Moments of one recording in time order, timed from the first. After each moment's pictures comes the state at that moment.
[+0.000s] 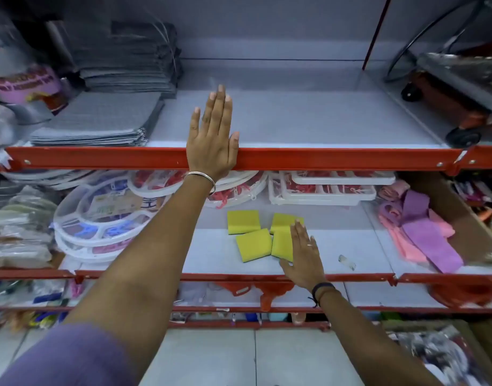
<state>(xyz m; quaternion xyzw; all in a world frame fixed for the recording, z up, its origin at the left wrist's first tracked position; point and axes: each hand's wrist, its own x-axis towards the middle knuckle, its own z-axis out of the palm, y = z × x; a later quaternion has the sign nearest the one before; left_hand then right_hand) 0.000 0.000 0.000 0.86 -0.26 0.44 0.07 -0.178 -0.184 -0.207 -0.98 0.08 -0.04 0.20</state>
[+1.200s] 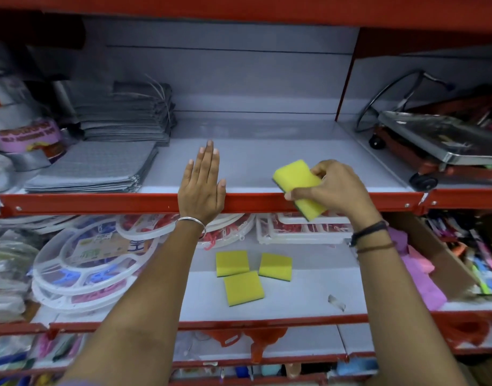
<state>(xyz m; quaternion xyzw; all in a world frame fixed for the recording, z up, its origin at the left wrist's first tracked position) -0.002 0.000 0.003 0.87 -0.24 0.41 0.09 -0.149 -0.209 0.099 -0.93 0.19 -0.16 0.26</state>
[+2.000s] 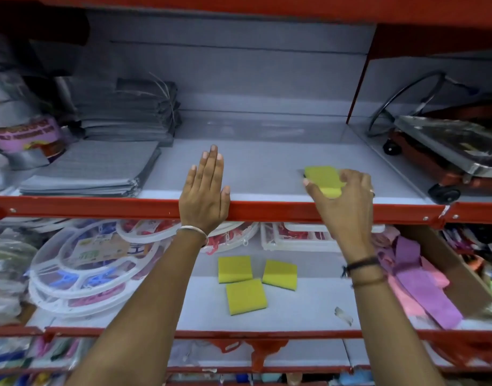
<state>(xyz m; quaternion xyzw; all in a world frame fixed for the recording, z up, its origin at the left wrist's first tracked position) 0.004 -0.001 -0.004 0.85 -0.24 0.45 0.10 -0.128 -0.207 0.051 -0.85 0.24 -0.38 0.28</state>
